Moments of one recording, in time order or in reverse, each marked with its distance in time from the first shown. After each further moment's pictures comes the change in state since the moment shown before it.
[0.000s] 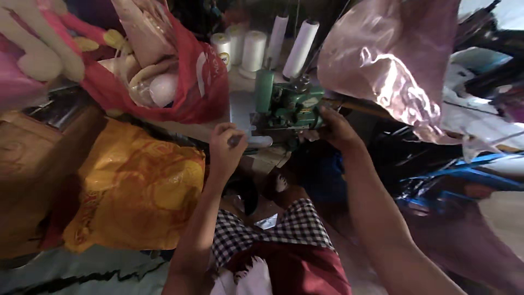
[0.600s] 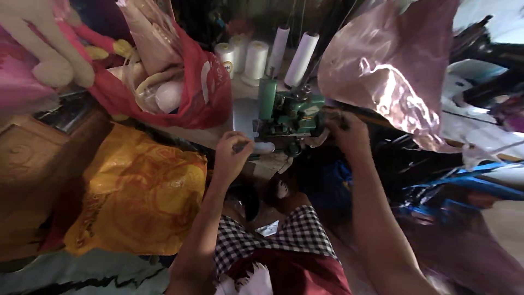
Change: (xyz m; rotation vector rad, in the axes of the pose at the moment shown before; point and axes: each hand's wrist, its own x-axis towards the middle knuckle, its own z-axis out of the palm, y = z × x) left_hand 0.004 0.008 -0.004 -0.104 -0.088 -0.057; right_hand -0.038 -0.031 0.007 -0.630 0.295 -0.244
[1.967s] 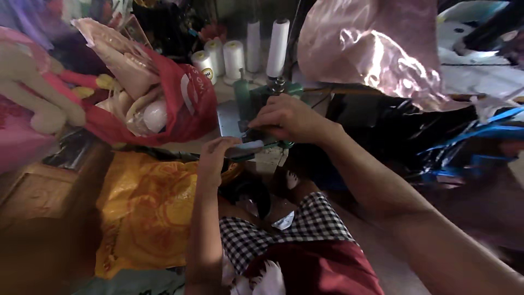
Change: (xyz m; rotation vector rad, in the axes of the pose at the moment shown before) left_hand 0.006 0.020 -0.018 -0.157 -0.132 -0.183; right_hand 0.015 -0.103 0.033 -0.161 -0.285 -1.023
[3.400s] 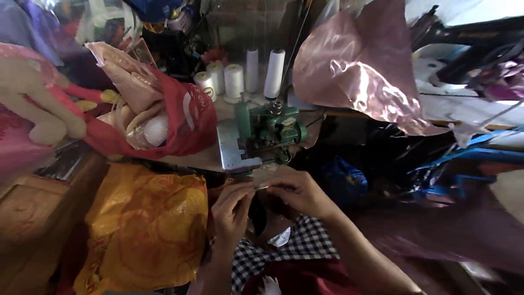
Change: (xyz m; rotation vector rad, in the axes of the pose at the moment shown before) left_hand -0.061 -0.039 0.039 0.040 0.206 0.687; right_hand -0.069 -0.085 0.041 0.607 0.310 0.390
